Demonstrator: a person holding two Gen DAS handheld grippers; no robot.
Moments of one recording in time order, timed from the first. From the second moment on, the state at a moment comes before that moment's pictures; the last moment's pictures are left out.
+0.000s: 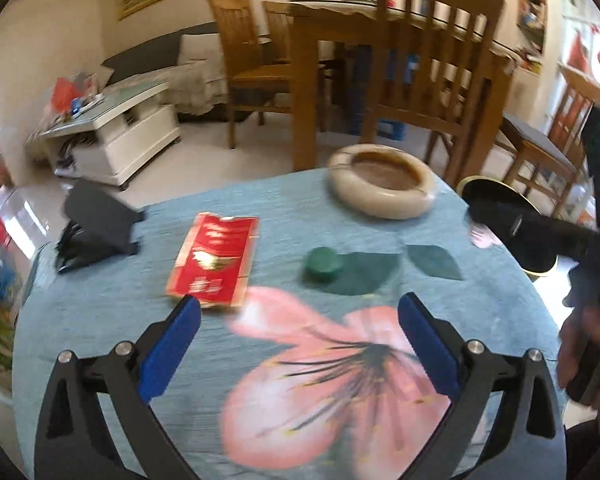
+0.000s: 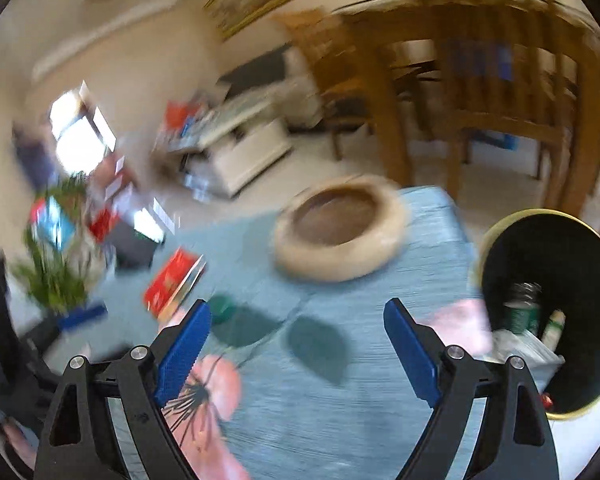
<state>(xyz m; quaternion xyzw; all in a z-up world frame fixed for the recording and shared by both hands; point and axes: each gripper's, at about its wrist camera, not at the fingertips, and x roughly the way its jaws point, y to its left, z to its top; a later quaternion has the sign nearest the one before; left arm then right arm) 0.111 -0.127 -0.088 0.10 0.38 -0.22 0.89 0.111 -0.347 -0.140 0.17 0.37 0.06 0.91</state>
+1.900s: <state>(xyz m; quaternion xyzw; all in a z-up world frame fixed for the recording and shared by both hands) 0.217 -0.136 -0.146 0.12 0.45 -0.16 0.87 0.122 -0.329 -0.122 0.13 0.36 0.10 0.92</state>
